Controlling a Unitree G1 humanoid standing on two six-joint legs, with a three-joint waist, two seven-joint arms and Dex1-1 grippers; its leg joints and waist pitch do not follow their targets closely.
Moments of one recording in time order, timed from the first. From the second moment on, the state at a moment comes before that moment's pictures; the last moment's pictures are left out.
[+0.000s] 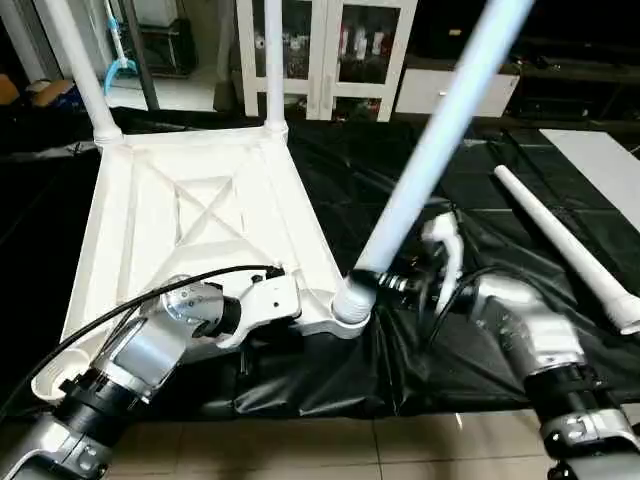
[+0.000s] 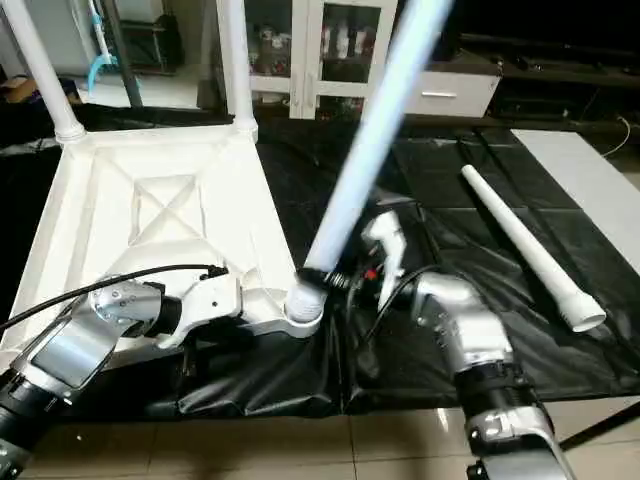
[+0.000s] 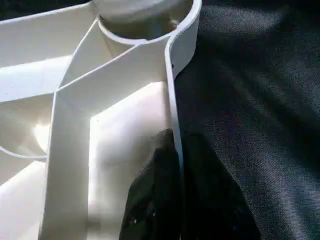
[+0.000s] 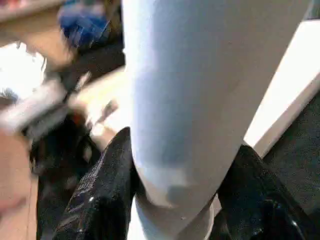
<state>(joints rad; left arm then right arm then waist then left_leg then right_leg) -0.42 0.53 -0.44 0.15 0.12 0.31 -1.10 -0.51 -0.31 0.01 0.48 0.48 0.35 1.09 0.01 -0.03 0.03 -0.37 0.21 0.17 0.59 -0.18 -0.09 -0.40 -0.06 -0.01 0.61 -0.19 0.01</state>
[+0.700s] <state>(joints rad) -0.41 0.55 -0.43 0.09 0.10 0.31 -1.14 -0.55 -0.39 -0.28 0.38 1.03 1.08 1.12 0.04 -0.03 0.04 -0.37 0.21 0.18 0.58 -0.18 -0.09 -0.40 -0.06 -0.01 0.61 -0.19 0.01</state>
